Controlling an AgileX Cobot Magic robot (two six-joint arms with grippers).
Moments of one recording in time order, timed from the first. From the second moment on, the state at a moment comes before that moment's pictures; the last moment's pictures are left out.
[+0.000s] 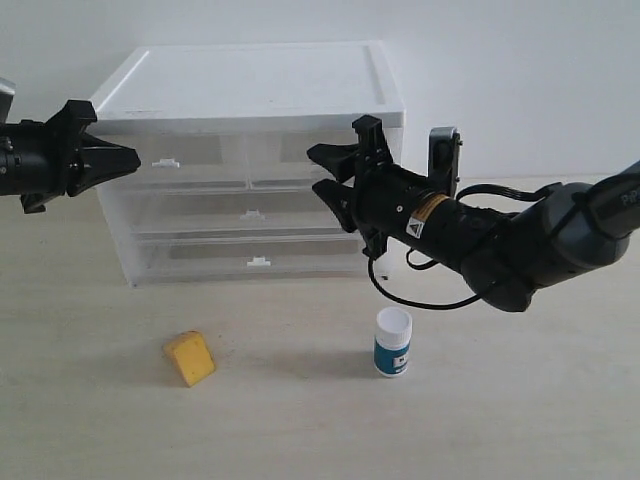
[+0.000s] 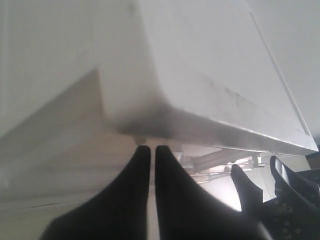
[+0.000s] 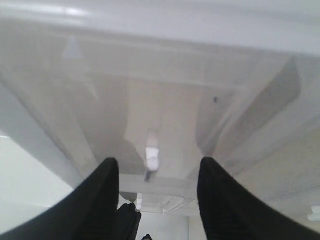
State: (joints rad) left arm 0.12 1.87 -1.13 -1.70 0.82 1.25; right arm 0.43 2.10 -1.09 -0.42 -0.99 1.70
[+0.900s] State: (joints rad) left arm 0.12 1.87 -1.13 -1.70 0.80 1.27; right arm 0.43 2.11 -1.11 -0.49 -1.04 1.62
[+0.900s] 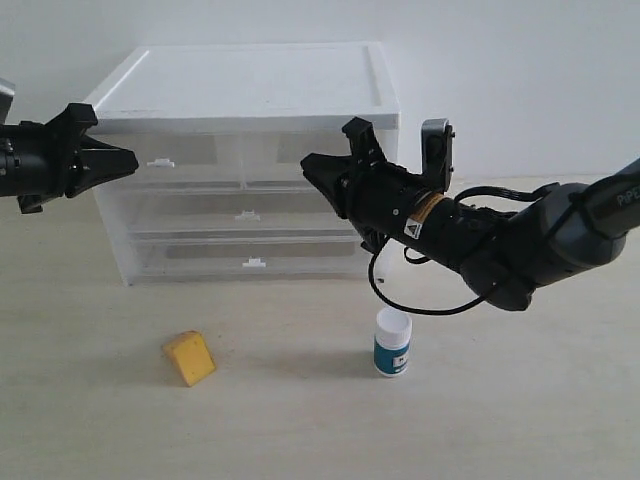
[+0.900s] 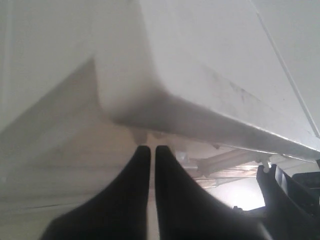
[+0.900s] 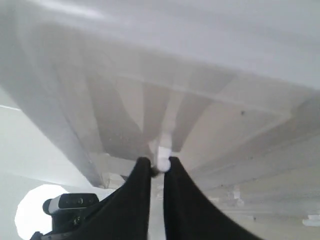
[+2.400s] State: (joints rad) left arm 0.12 1.87 -1.13 -1.69 0.80 1.27; right arm 0.50 1.97 -0.85 -0.69 -1.21 1.62
